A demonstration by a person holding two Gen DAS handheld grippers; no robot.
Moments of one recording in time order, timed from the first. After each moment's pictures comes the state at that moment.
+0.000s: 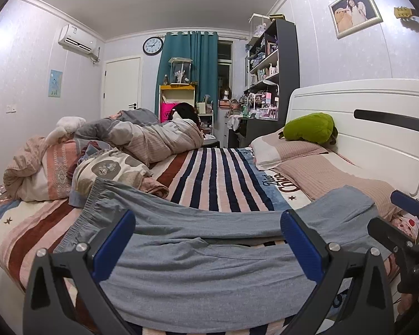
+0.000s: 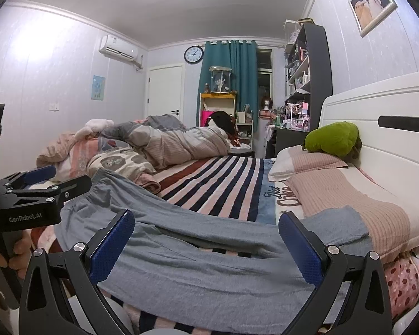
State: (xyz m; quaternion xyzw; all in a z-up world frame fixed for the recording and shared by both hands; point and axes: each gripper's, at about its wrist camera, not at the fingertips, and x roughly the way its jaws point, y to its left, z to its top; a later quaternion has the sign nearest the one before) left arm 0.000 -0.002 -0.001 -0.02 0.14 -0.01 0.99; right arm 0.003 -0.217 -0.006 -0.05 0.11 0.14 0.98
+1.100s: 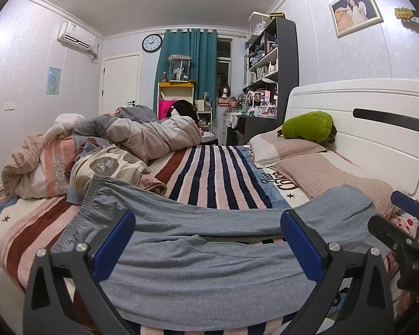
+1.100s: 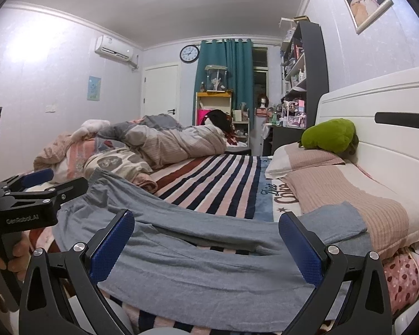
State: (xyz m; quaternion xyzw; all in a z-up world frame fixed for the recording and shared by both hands) left arm 0.002 -0.004 -0.010 -0.02 0.14 -0.02 0.99; right arm 0.004 -0.220 -0.015 -0.04 0.11 0.13 0.98
